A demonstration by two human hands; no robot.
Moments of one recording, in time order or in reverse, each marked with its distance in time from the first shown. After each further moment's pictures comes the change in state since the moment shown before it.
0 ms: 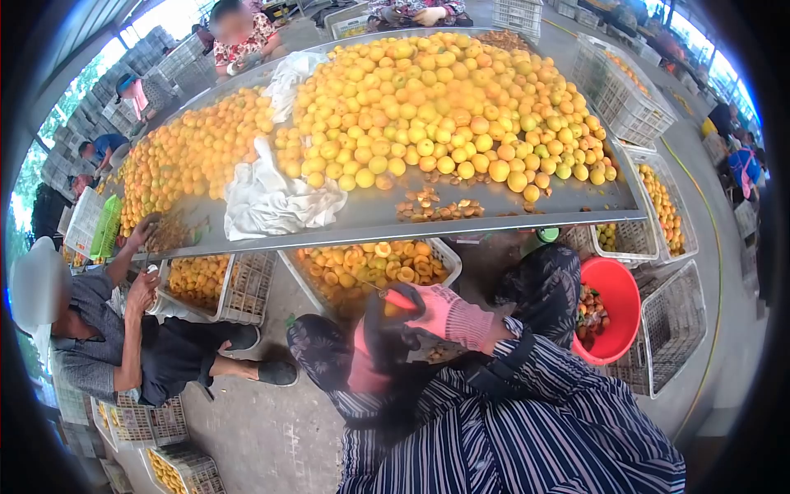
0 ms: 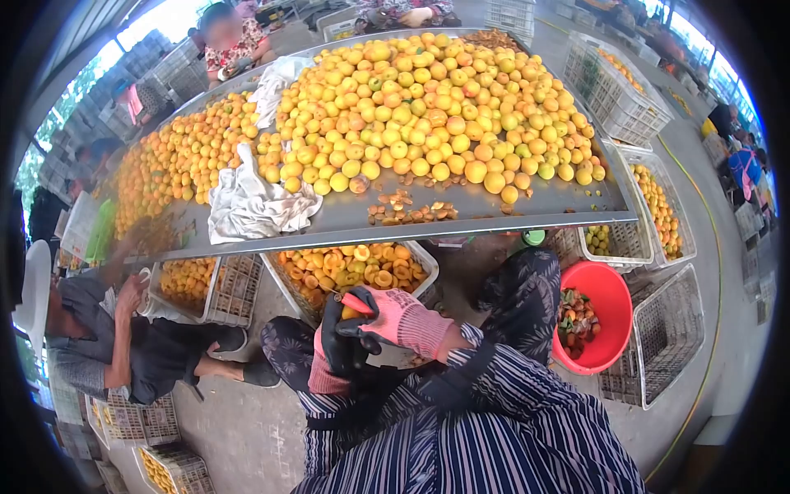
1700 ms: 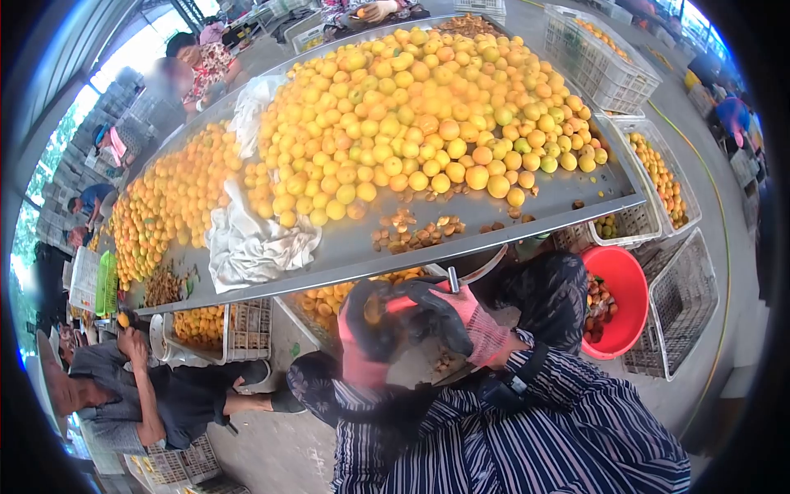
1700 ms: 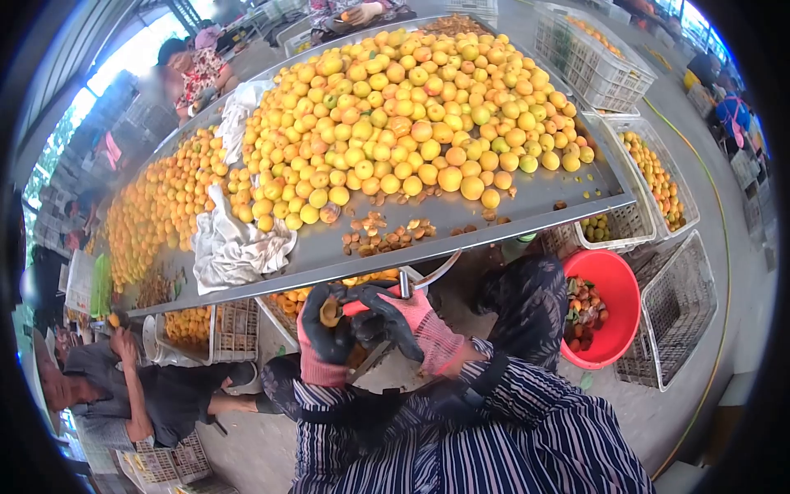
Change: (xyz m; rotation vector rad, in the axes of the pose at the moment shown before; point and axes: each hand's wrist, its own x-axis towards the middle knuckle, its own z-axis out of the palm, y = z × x) left_hand 0.078 -0.001 0.020 0.645 0.072 0.893; right_hand 0.001 -0.004 -0.050 1.268 0.401 0.405
